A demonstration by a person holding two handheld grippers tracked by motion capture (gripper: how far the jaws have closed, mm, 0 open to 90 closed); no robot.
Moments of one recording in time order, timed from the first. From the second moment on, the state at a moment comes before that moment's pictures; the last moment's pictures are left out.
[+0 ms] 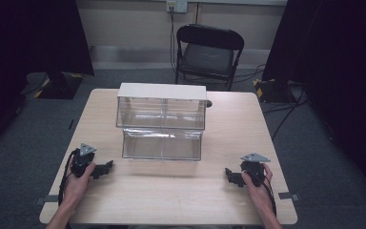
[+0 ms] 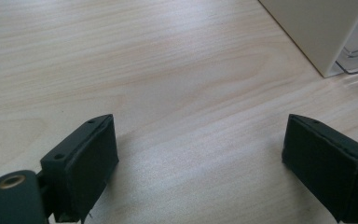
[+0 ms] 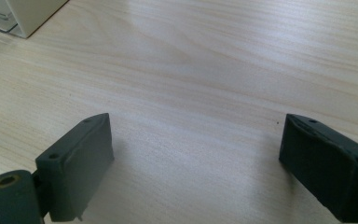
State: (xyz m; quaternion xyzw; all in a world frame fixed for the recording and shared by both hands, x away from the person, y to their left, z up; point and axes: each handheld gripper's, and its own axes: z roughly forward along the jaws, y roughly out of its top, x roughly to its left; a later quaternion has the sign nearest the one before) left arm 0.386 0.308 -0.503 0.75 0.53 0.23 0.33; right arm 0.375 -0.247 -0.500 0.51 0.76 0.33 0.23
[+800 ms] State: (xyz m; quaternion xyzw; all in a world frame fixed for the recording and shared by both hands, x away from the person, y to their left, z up) left arm 0.386 0.309 -0.503 0.75 0.53 0.23 0.33; right arm 0.374 -0.239 -0.484 0.50 0.77 0.33 0.21
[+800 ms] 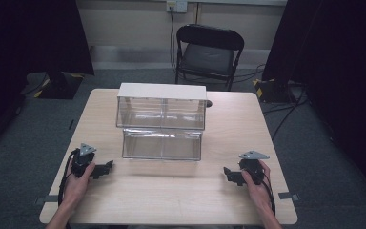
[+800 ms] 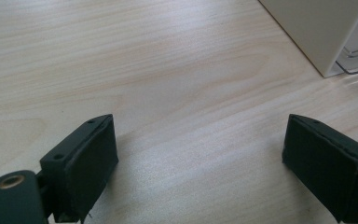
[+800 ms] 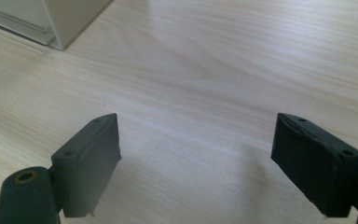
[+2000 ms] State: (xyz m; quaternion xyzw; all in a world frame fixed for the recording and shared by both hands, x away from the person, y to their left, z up) left arm 0.386 0.309 -0.503 0.75 0.53 0.23 0.33; right arm 0.367 -0.171 -0.456 0.42 0.79 0.39 0.19
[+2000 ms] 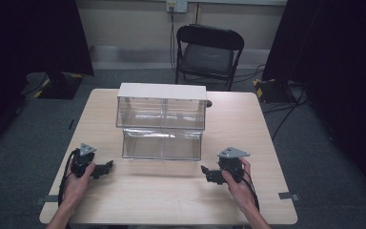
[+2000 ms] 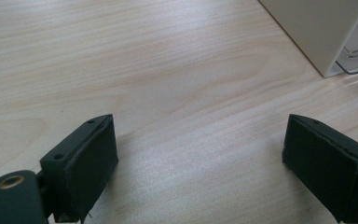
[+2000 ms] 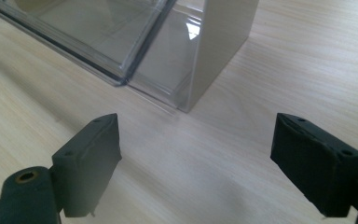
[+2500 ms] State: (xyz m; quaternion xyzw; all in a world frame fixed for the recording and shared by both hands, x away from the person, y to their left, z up) left arm 0.386 0.309 -0.503 0.75 0.53 0.23 0.33; right arm 0.378 -0.148 -0.455 0.41 0.81 0.39 0.19
